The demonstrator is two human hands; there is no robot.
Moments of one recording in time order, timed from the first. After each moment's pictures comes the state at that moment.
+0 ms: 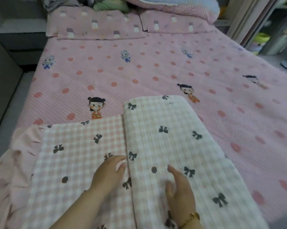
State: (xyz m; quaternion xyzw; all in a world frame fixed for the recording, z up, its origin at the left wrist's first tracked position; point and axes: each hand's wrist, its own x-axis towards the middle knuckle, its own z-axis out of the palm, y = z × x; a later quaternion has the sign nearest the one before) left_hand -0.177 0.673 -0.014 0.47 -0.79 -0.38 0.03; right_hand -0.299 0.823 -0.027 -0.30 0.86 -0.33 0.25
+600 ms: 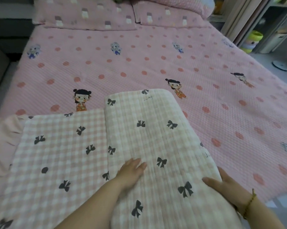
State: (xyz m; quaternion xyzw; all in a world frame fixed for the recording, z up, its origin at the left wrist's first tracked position) left_hand -0.281 0.766 -0.031 0.42 -0.73 -0.52 -0.17; right_hand -0.460 0.954 0.032 -0.12 0.83 -0.27 0.47
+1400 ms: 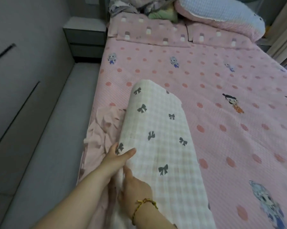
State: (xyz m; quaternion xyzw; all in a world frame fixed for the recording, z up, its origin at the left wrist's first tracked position) left_hand 0.035 0.649 0.049 0.55 -0.49 -0.66 0.18; right_hand -0.019 0.738 0.048 -0.55 0.76 -0.02 0.34
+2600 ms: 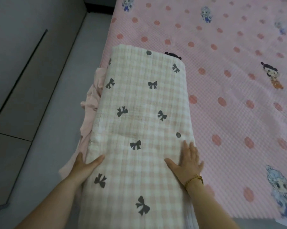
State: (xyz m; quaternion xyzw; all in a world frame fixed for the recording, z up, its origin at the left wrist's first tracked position) left_hand 0.127 0.704 -0.072 0.74 -0.34 -0.57 0.08; right_hand -0.148 0.787 -0.061 -0.40 0.85 0.01 0.34
